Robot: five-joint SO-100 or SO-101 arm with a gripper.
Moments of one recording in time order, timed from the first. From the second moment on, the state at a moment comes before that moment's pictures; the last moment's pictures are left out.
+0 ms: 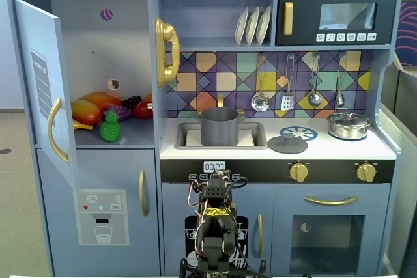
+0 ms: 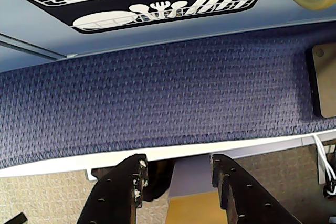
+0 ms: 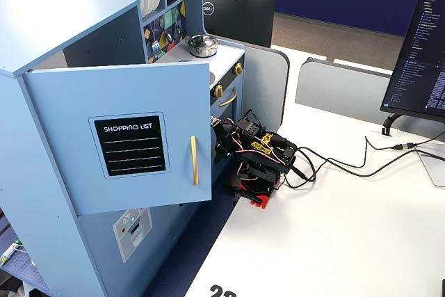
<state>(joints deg) 1.9 182.5 170.9 78.2 -88.8</state>
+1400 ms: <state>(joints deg) -44.9 151.7 140.0 2.4 -91.9</state>
